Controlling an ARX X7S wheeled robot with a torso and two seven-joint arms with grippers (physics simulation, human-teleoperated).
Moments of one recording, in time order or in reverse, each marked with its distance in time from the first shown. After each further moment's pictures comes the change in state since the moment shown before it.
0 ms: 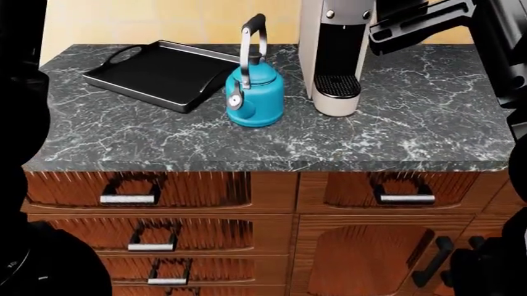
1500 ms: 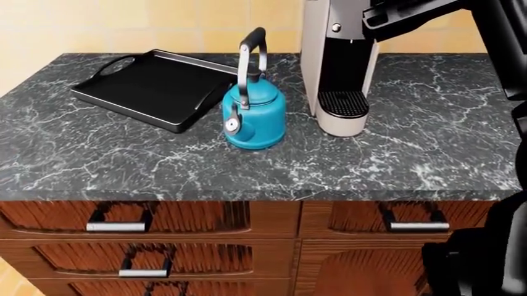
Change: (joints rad) left arm -1.086 0.169 0.248 -1.286 0.129 0.204 0.028; right arm 0.045 -0.115 -0.069 0.002 -0.364 0.022 -0.285
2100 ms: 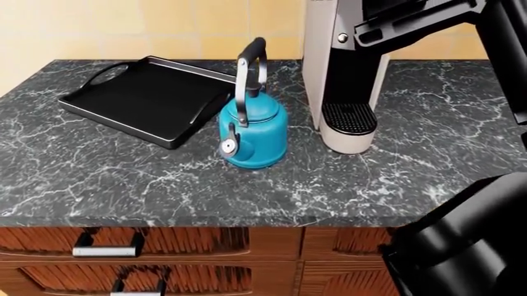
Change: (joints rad) left arm -0.114 0.029 0.360 -0.485 -0.451 0.026 -0.109; right arm 0.036 -0.164 -0.175 0.087 -0.864 -0.005 -0.662
